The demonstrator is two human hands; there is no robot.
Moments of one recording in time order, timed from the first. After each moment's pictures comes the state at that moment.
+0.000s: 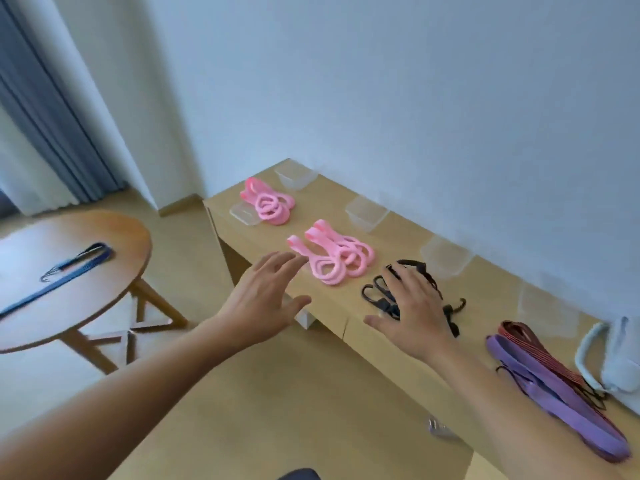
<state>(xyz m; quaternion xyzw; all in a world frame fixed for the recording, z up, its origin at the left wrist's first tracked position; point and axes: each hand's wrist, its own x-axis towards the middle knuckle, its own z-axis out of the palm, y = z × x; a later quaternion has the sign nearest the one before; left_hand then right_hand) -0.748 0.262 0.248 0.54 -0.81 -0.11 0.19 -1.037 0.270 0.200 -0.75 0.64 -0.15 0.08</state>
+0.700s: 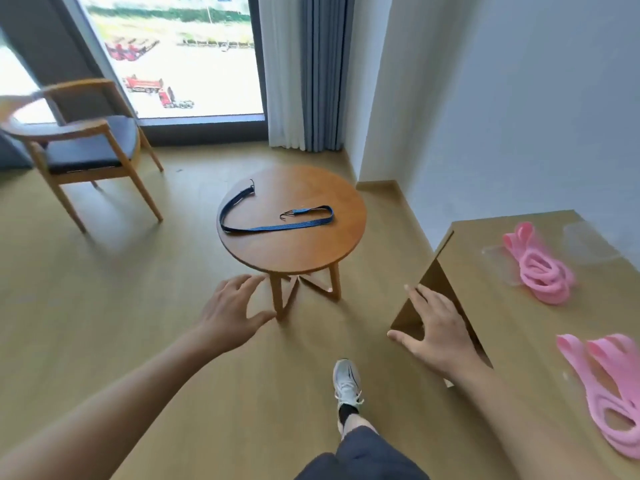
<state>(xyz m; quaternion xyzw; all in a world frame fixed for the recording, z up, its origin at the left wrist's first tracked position) -0.321 0.354 0.157 0.87 -0.45 -0.15 0.13 -0.635 0.139 0.139 -0.90 0.41 -0.03 0.16</state>
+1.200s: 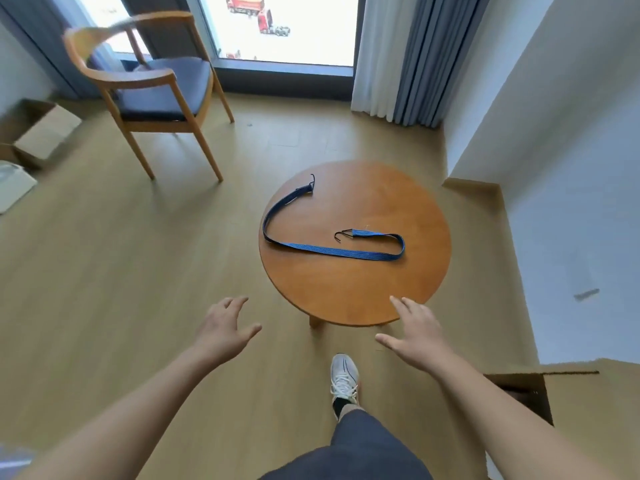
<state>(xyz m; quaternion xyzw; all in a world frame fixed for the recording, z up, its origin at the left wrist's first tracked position) -0.152 0.258 0.056 0.94 -0.15 -0.28 0.12 -0.362 -0.055 0.028 -0.91 0.30 0.19 0.23</state>
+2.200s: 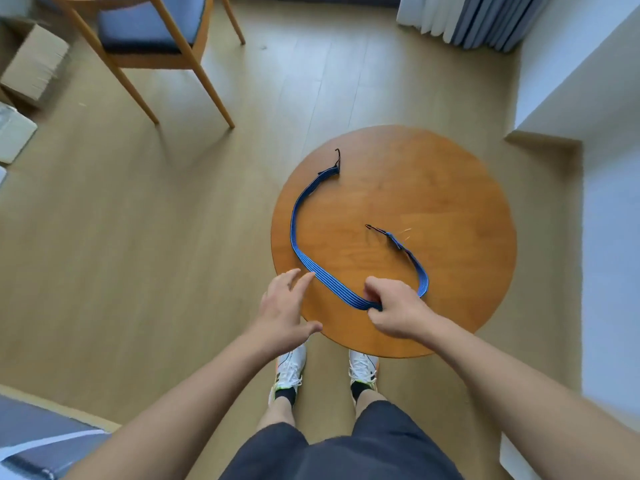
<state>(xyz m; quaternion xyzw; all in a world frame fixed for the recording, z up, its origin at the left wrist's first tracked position) -0.067 0.129 0.035 0.89 -0.26 -0.35 0.10 -0.170 -0.092 0.018 -0.88 0.15 0.25 0.38</state>
